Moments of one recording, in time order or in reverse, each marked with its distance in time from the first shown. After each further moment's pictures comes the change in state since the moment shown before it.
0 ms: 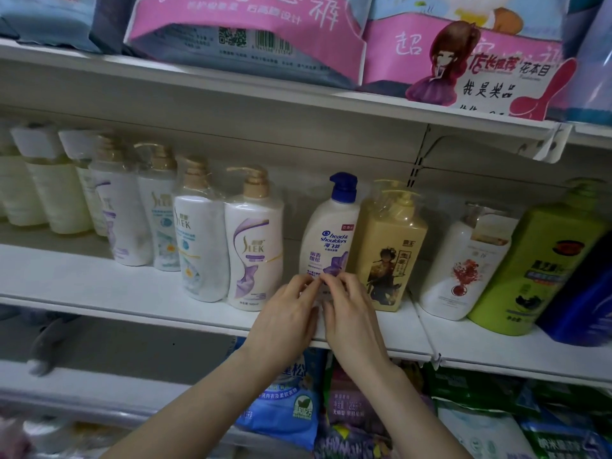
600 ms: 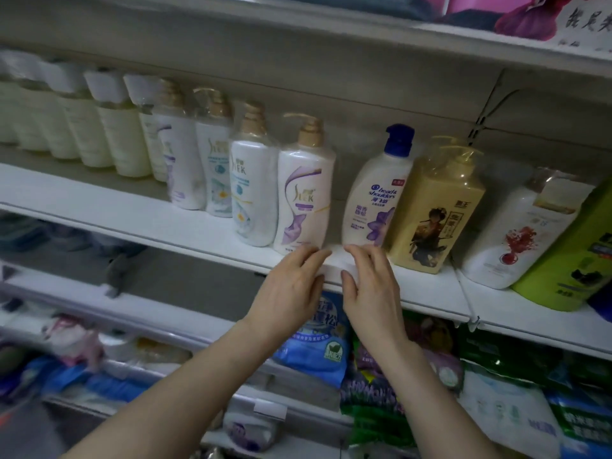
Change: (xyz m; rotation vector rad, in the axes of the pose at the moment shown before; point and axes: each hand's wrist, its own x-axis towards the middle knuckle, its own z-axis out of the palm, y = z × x) left_hand -0.055 -0.006 -0.035 -0.012 0.064 -0.121; right_hand -0.027 -0.039 0.005 0.091 0.018 0.020
